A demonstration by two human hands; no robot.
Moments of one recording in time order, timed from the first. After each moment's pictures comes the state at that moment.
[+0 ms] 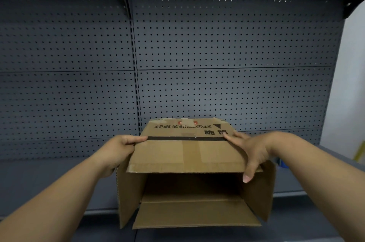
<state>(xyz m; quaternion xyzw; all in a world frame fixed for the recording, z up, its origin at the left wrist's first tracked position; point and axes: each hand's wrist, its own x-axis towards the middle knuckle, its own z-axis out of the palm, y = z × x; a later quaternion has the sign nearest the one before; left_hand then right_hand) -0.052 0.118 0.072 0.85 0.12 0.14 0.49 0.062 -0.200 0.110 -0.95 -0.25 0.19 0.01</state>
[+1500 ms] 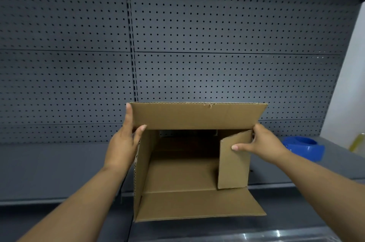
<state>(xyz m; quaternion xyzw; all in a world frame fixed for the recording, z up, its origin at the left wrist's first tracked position) -0.025 0.100 0.020 0.85 0.06 0.43 0.28 0.099 -0.217 0.037 -0.91 -0.20 -0.11 0.35</state>
